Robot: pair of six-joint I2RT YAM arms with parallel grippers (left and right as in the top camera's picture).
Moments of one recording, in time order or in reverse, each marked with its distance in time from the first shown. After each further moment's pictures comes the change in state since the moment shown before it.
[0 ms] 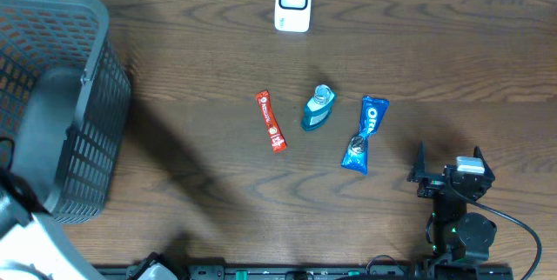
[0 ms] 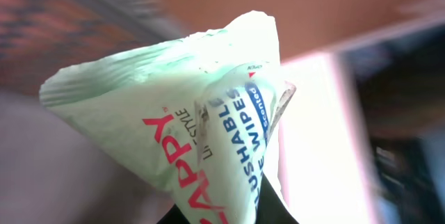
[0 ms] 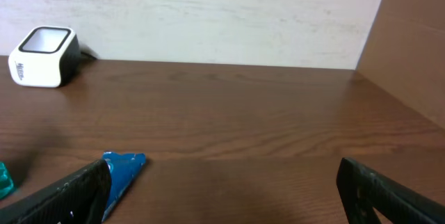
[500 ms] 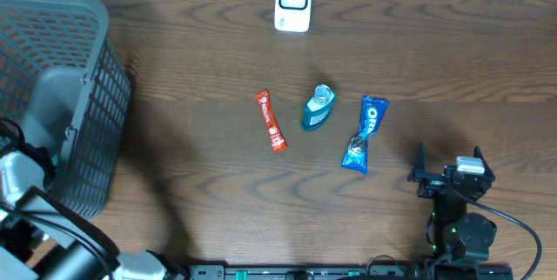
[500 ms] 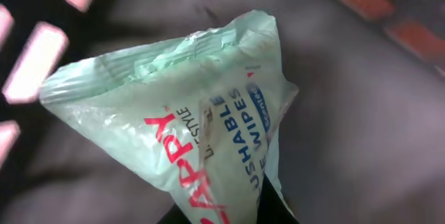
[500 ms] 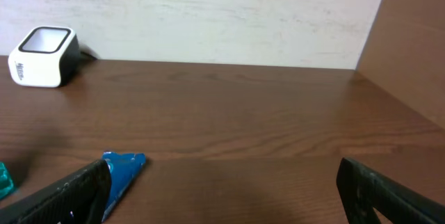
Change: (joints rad) left arm 0.000 0.607 -0.228 -0.059 -0.306 -0.015; right arm 0.000 0.000 0.000 0.000 0.000 0.000
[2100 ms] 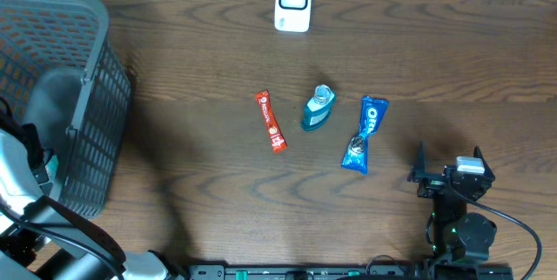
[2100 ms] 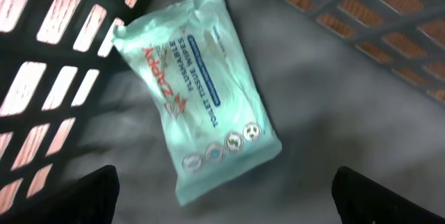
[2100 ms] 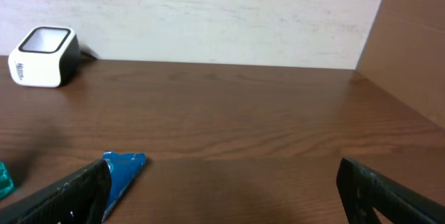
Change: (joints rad) left arm -0.065 -0.023 0.251 -0.370 -0.065 -0.069; right arm 0.000 0.000 0.000 0.000 0.000 0.000
